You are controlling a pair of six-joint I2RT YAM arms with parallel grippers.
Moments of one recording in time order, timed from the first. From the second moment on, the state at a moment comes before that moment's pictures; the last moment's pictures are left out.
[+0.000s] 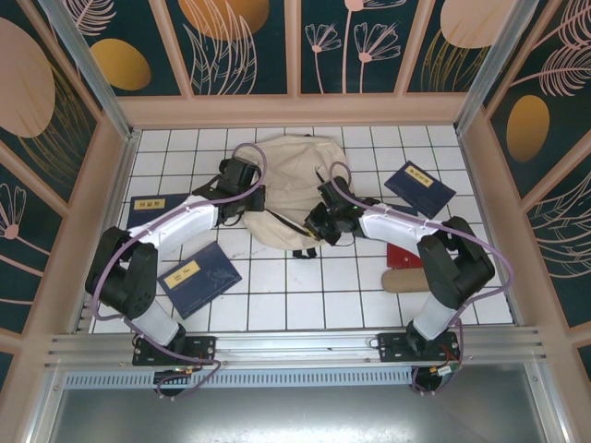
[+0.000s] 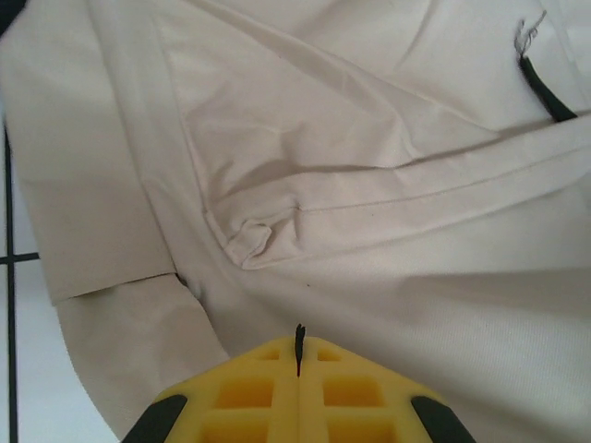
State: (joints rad) left arm -0.50 1.63 1.11 -0.33 -0.06 -0.38; right arm 0.64 1.67 1.01 -0.33 -0.26 1.31
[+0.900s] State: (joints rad) left arm -0.50 1.74 1.25 -0.25 0.10 -0.42; right arm 0.47 1.36 0.90 -0.45 -0.02 1.06
